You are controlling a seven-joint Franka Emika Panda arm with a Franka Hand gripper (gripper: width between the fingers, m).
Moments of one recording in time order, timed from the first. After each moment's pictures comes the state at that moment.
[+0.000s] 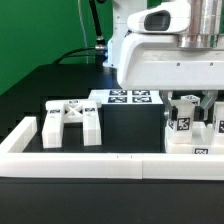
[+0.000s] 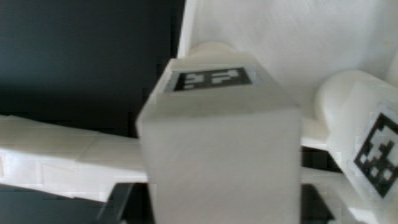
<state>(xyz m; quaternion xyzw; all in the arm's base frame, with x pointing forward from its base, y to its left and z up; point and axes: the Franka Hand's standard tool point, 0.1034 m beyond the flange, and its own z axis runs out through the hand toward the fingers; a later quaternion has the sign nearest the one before) 0.671 0.043 0.073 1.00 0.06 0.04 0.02</state>
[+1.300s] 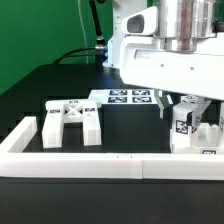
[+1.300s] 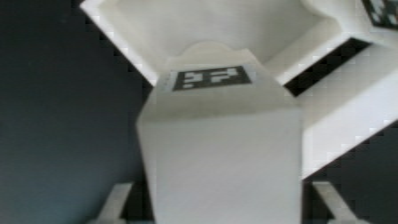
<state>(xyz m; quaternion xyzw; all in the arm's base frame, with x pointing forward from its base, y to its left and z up) 0.674 0.033 0.070 0.92 -0.38 0.04 0.00</state>
